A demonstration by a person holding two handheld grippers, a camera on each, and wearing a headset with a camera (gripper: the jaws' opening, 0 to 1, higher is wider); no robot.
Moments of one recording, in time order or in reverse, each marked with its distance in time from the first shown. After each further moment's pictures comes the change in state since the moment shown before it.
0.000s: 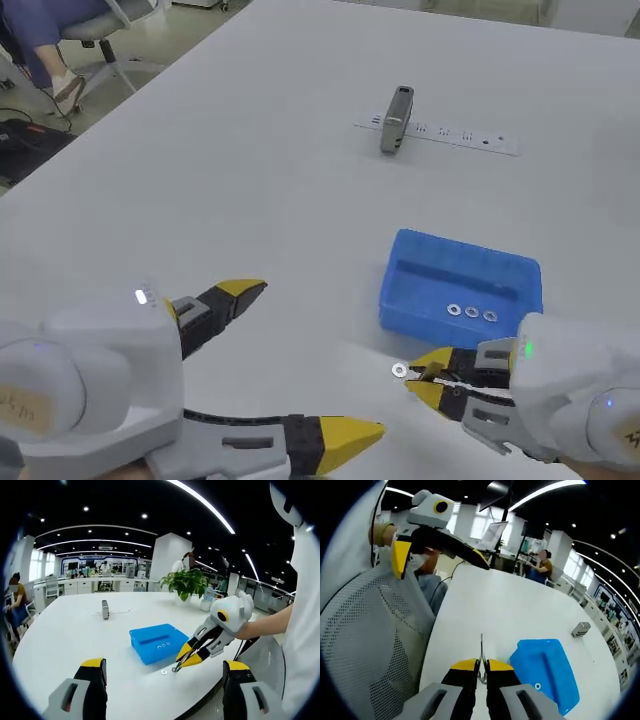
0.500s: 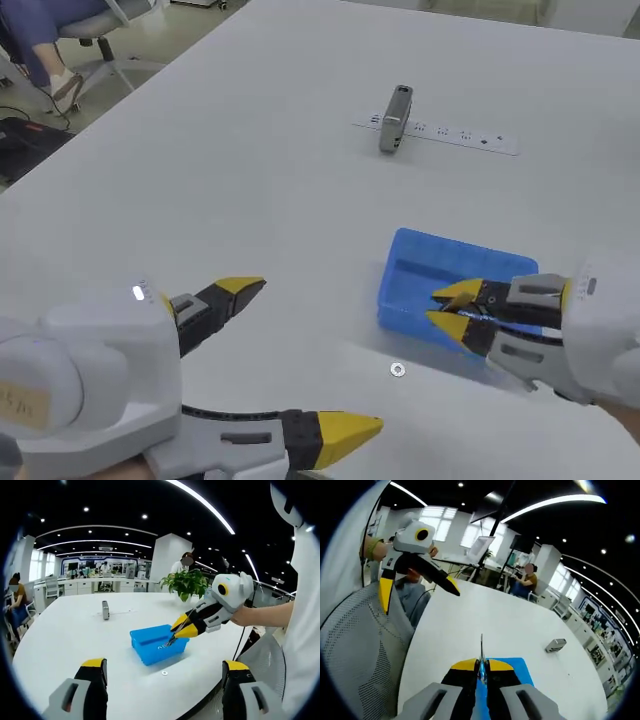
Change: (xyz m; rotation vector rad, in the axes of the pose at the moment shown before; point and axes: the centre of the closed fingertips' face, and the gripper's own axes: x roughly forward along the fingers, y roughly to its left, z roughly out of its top) left arm 0.001 0.000 0.003 0.003 -0.005 0.001; right arm -0.030 -0.060 0.036 -0.050 -0.069 -0.149
